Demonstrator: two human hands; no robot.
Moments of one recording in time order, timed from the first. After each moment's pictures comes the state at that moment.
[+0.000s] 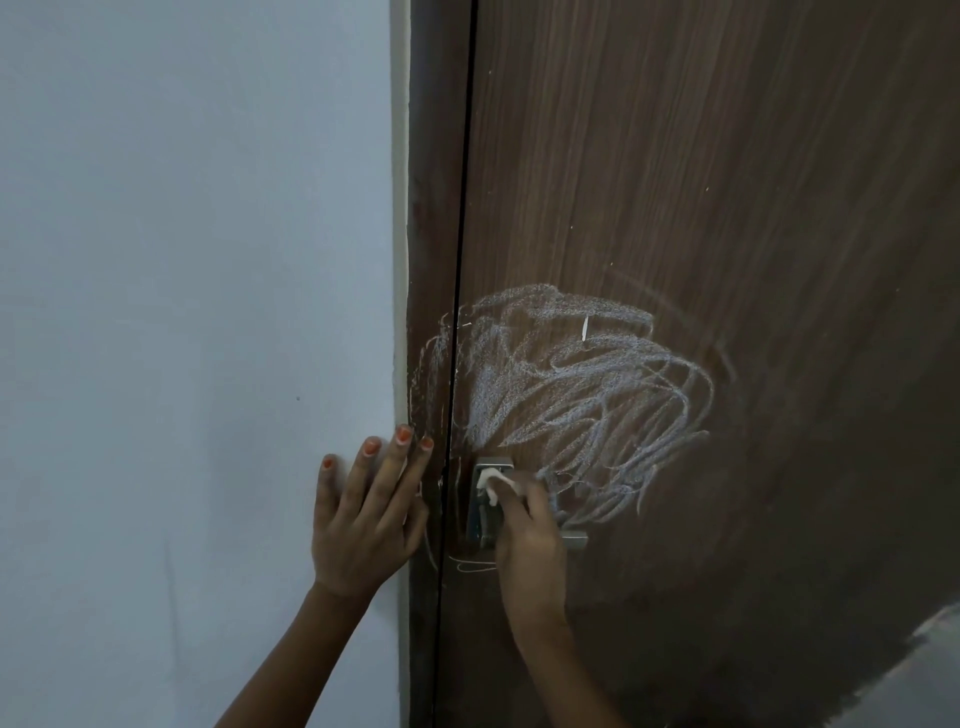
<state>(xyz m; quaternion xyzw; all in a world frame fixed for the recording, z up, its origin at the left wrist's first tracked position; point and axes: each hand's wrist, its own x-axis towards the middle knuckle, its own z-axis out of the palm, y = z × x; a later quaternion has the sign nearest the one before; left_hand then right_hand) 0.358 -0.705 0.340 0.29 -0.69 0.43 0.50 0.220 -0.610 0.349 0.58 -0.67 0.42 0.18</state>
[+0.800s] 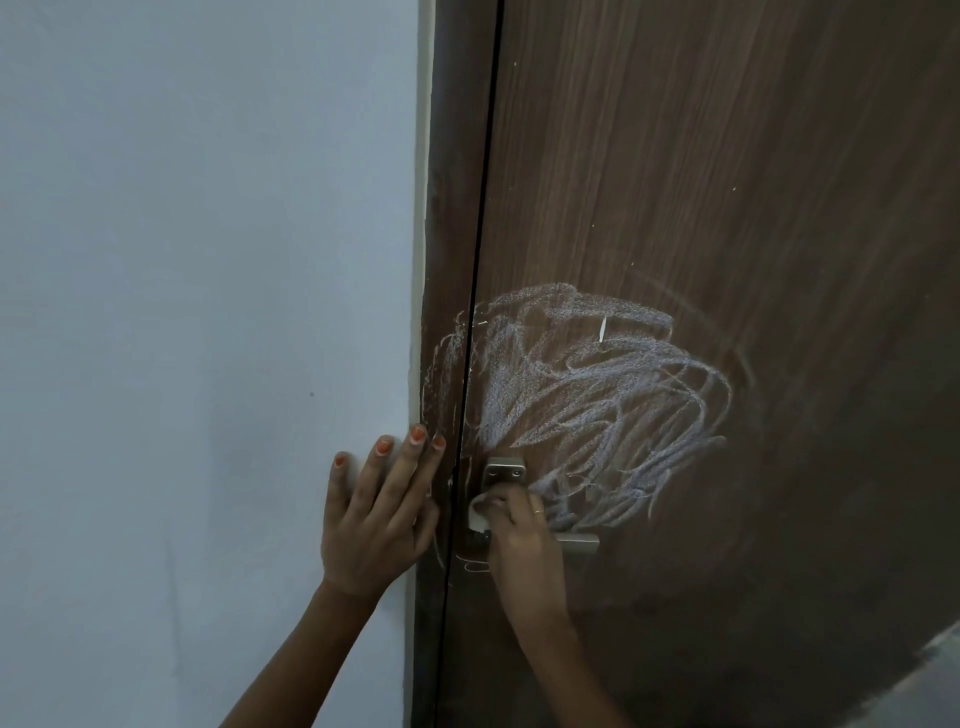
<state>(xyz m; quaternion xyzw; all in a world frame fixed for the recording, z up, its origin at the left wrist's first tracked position) 0.358 -0.704 0.343 0.29 -0.69 0.43 0.51 0.221 -0.616 0.345 0.64 -0.67 0.34 0.16</state>
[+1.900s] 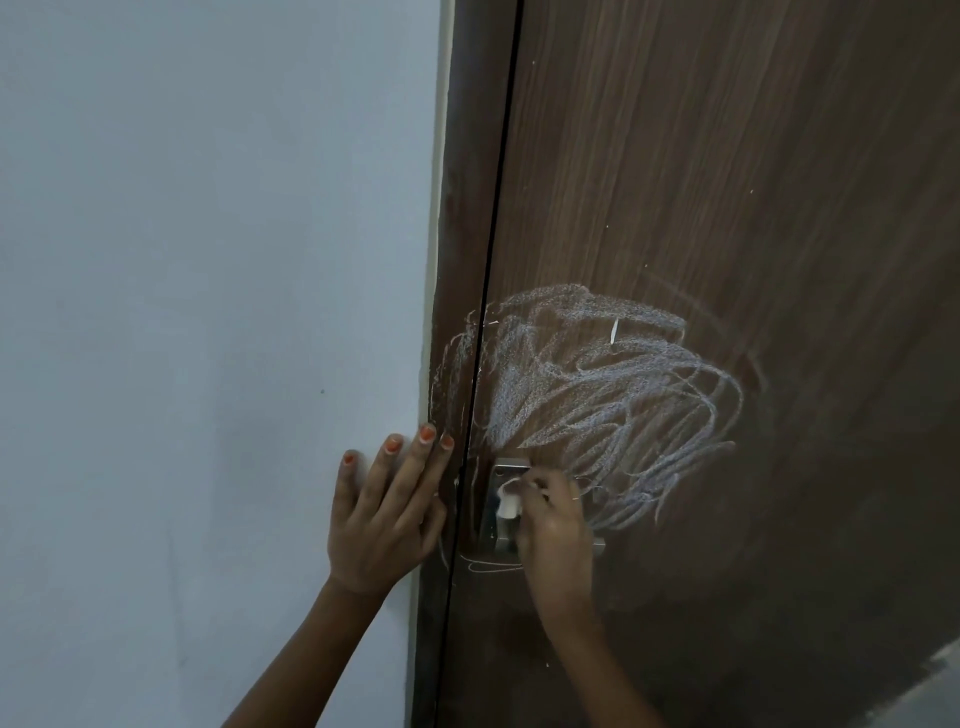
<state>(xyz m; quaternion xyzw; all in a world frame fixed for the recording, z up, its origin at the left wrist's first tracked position) 0.357 -0.706 0.339 0.29 -0.69 0.43 0.51 0.206 -0.619 0.353 0.60 -0.68 0.38 0.17</state>
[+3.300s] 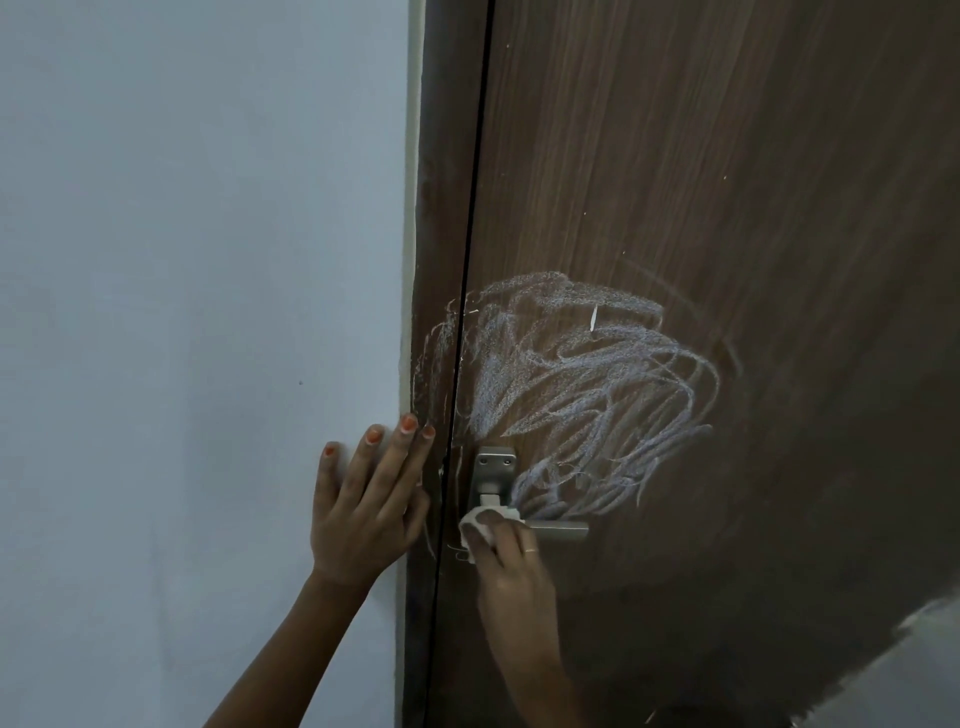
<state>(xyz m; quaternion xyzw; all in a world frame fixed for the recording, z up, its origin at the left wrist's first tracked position) 0.359 -0.705 0.340 0.29 -0.69 0.43 0.51 0.236 -0.584 0.327 0.64 -0.69 0.31 0.16</state>
